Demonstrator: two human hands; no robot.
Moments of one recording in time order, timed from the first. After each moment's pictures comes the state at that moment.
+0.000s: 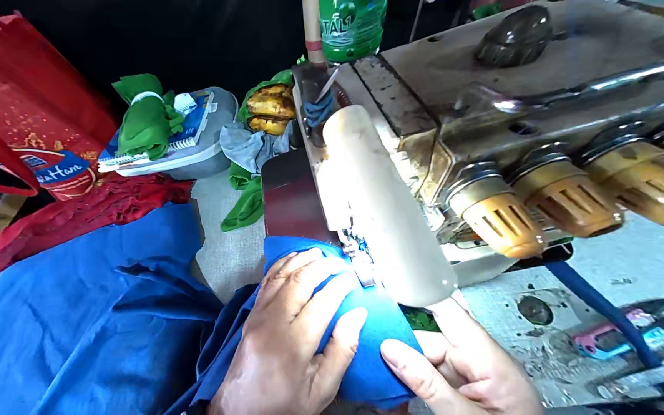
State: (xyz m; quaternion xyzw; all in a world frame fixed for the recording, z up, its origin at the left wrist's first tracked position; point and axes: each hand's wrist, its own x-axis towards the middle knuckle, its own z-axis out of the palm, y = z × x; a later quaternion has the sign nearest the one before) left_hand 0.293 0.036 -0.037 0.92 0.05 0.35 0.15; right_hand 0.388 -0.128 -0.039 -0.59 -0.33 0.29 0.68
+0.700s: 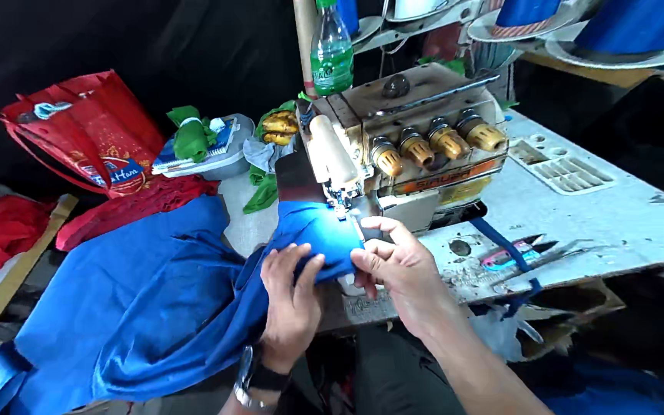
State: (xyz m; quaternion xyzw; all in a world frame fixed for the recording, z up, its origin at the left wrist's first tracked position) left_hand 0.259 0.008 -0.101 0.87 0.07 0.49 0.03; right_hand 0.379 -0.128 -0.042 -0.52 -0.24 0.30 0.76
